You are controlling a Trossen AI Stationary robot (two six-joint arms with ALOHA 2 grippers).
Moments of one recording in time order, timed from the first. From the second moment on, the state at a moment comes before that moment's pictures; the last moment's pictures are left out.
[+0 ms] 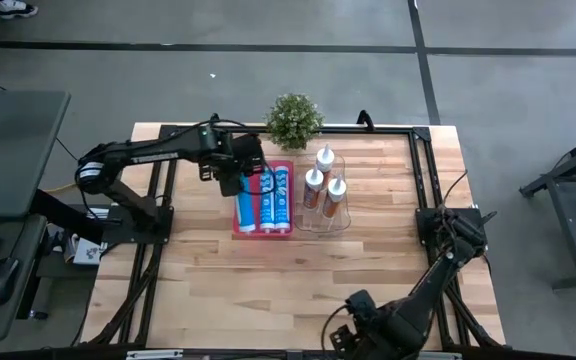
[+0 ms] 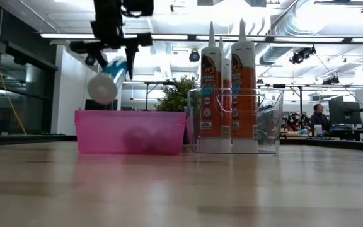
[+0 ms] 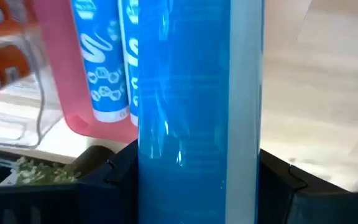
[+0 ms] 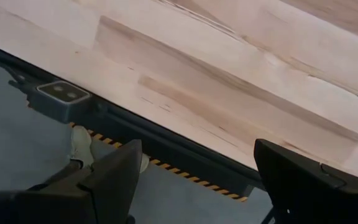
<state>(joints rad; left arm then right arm) 0.28 1.49 1.36 -1.14 -0.18 1.77 0.83 2.06 1.98 -1.34 0.14 2.01</state>
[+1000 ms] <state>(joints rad) 0.33 1.64 1.34 -1.05 -0.14 1.86 0.85 2.03 1.98 -1.35 0.18 1.99</state>
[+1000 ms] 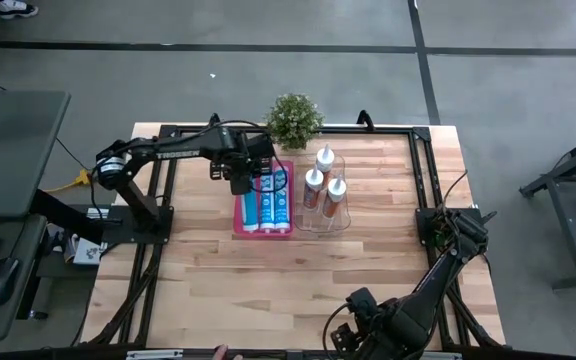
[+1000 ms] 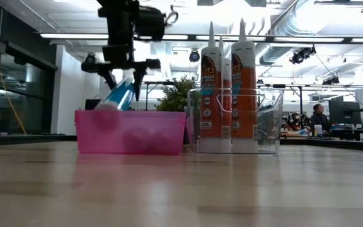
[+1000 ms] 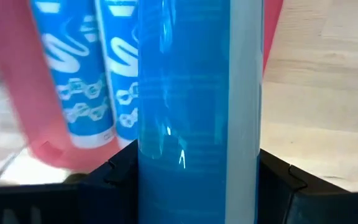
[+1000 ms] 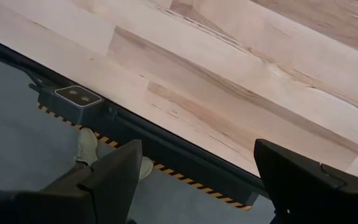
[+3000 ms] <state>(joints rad) 0.15 0.97 0.94 -0.63 0.42 0.55 0.72 0.94 1.04 -0.84 1.11 1.30</state>
